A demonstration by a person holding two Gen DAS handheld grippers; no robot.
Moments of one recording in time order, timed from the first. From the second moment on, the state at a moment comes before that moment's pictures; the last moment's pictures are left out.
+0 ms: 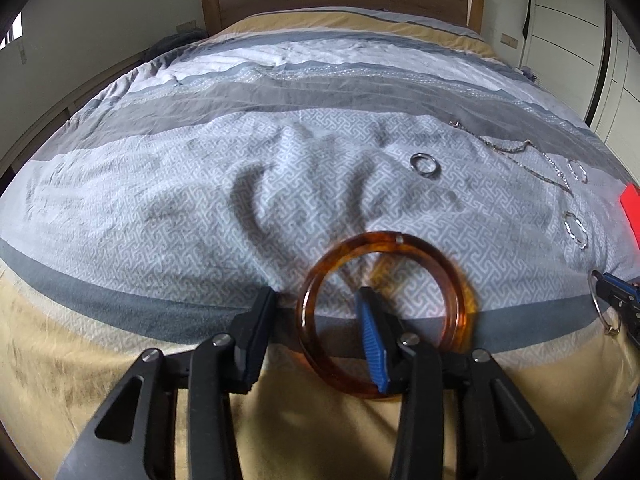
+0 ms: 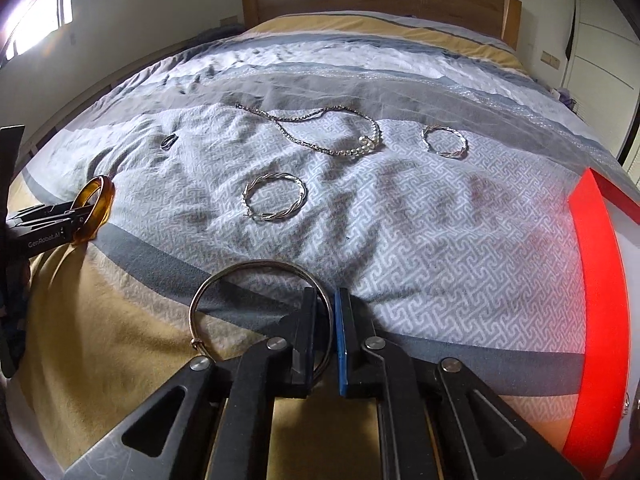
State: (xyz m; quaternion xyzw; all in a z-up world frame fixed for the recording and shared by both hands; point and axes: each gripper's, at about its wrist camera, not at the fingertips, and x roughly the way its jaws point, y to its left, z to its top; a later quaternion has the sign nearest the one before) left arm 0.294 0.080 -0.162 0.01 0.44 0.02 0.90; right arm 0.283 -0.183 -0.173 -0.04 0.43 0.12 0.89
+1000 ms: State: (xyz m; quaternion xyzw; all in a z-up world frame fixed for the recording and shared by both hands) left arm 0.277 0.060 -0.137 0.04 0.43 0.02 0.90; right arm 0.260 -0.189 -0.131 -0.06 0.38 0.12 0.92
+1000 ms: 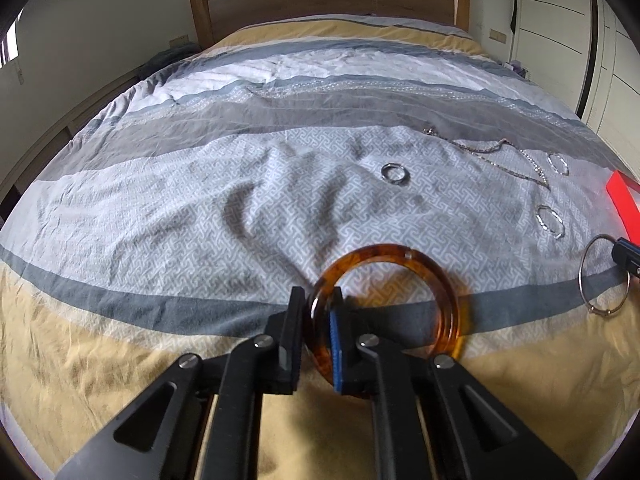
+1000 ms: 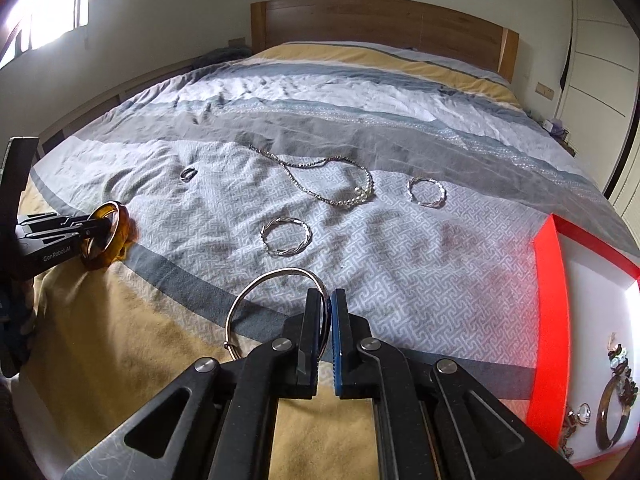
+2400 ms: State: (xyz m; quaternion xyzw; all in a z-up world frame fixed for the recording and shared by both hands) left arm 0.294 -0.357 -0.125 0.13 0.43 -0.25 0.86; right arm 0.247 -0.490 -0.117 0.05 0.37 -0.10 0.92
